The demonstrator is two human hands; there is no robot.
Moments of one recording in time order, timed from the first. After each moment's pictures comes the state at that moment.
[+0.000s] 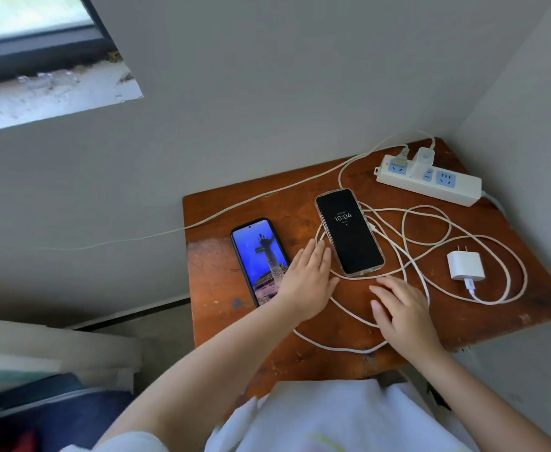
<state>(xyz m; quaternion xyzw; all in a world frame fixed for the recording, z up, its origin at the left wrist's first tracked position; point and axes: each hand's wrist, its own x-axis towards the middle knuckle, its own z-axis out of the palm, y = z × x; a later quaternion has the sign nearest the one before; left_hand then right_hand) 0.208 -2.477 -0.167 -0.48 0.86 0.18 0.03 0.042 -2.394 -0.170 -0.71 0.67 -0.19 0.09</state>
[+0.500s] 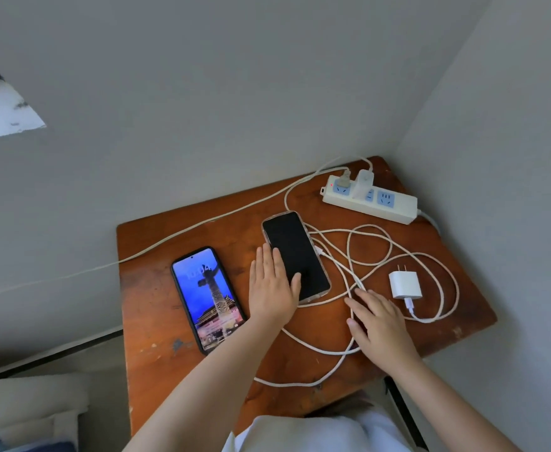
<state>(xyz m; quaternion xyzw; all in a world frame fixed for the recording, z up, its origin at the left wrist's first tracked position) 0.157 -2.504 -0.197 -0.63 0.75 0.19 -0.06 -0.013 -2.406 -0.165 -0.67 0.72 -0.02 0.18</state>
